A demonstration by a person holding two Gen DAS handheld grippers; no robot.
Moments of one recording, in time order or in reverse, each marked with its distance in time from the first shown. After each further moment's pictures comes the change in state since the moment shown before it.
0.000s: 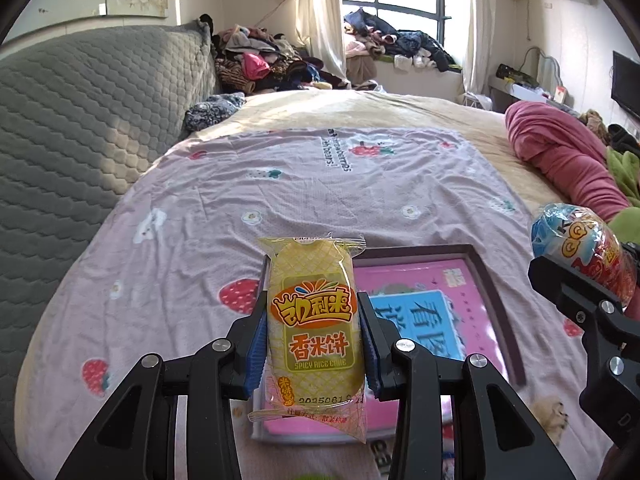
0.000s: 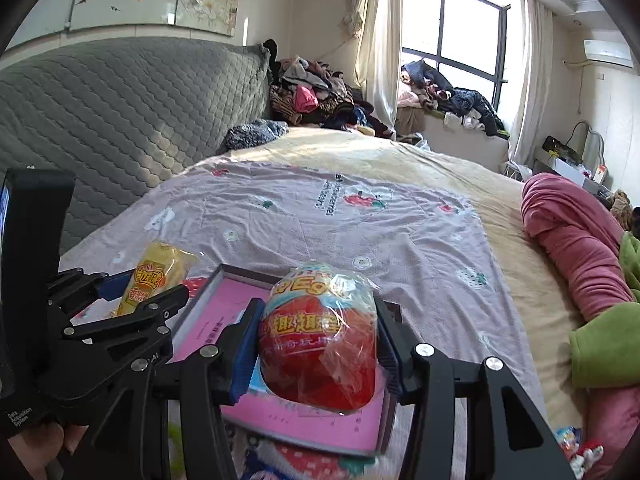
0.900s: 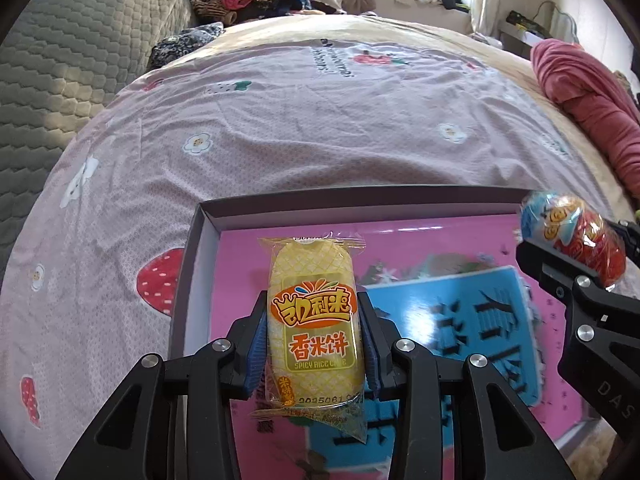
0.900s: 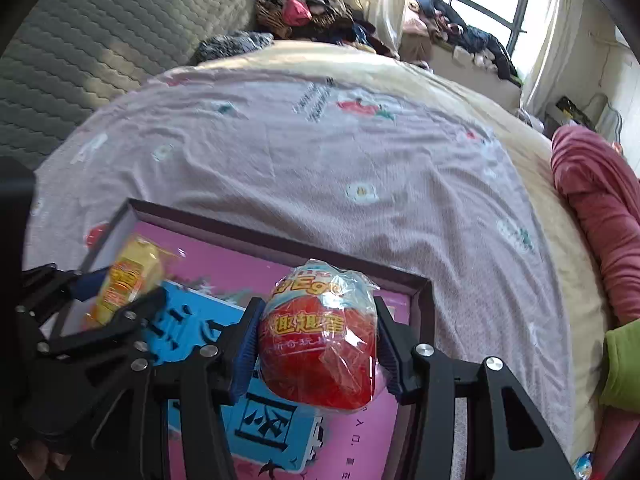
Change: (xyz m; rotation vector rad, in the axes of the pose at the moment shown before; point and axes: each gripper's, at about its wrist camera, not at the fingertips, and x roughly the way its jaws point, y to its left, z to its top) left arm 0.166 -0.011 -0.013 0.023 0.238 -0.001; right arm 0.178 -0.025 -0.023 -0.023 0.298 -0.046
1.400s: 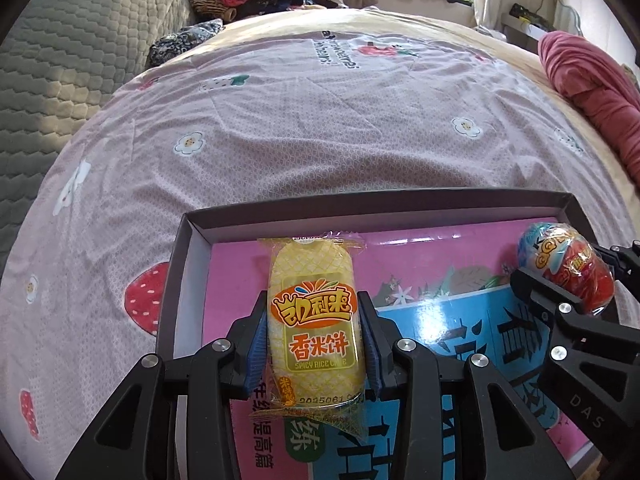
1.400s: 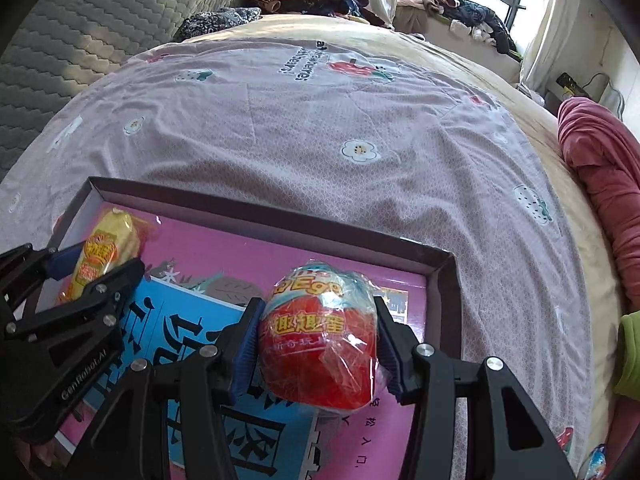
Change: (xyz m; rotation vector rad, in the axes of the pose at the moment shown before) left arm 0.022 -0.003 0.010 0.013 0.014 0.015; right arm 0.038 -0.004 -0.005 0.023 0.074 -0.010
